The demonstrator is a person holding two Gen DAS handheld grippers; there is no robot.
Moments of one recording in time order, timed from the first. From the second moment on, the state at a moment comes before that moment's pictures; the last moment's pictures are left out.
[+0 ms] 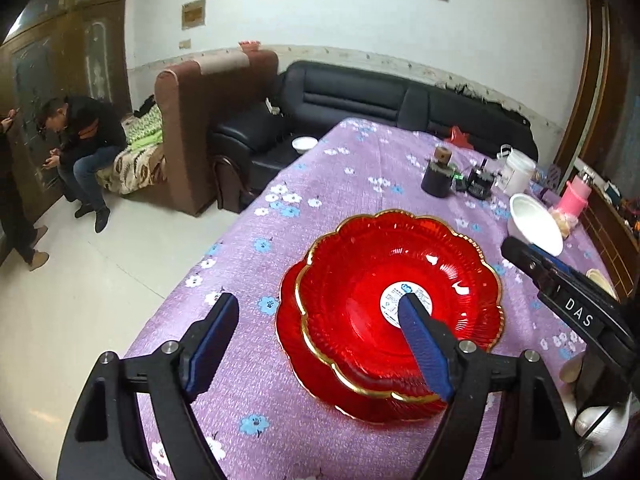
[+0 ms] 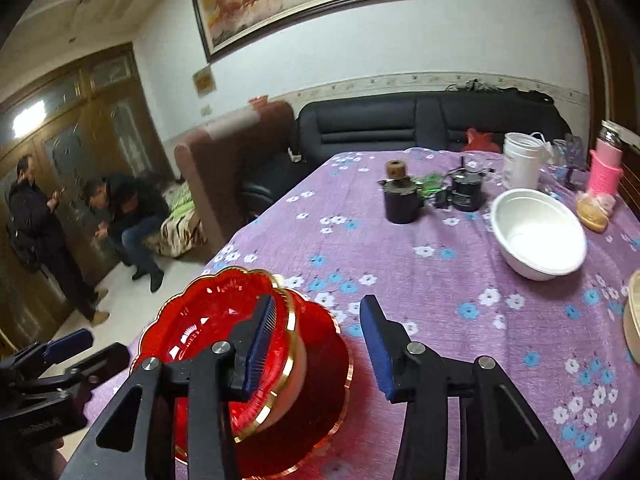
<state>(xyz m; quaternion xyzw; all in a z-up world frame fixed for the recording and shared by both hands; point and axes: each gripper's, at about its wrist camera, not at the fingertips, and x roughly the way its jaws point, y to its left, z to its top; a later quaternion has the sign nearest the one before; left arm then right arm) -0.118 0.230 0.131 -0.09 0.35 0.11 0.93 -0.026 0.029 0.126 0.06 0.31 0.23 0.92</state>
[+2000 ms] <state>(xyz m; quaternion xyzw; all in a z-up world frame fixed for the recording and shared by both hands) -0.149 0.083 0.132 0.03 0.28 0.03 0.96 -0.014 -0.146 0.063 0.17 0.38 0.09 0.90</state>
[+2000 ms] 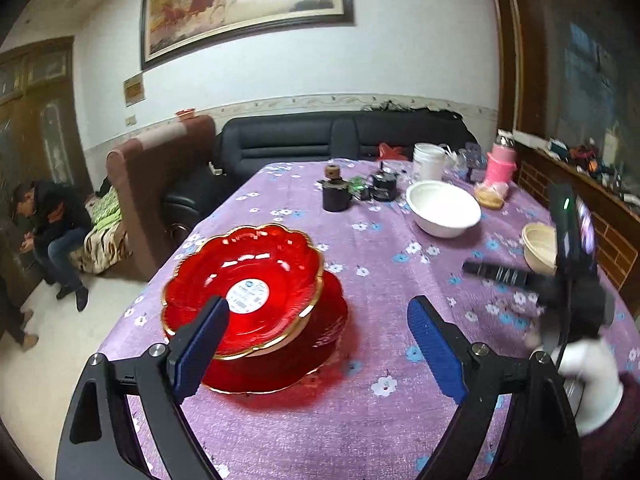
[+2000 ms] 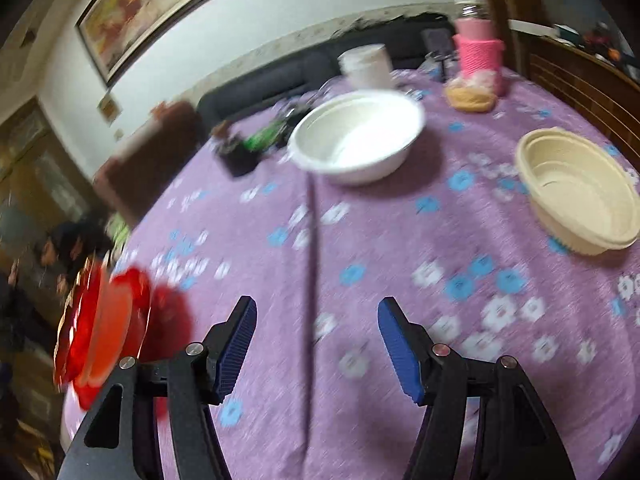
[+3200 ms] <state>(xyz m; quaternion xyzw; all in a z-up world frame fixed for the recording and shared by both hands) -0.099 0.035 0.086 -0.01 0.39 -0.07 0.92 -0.010 -0.234 0.044 0.15 0.39 0.14 0.90</state>
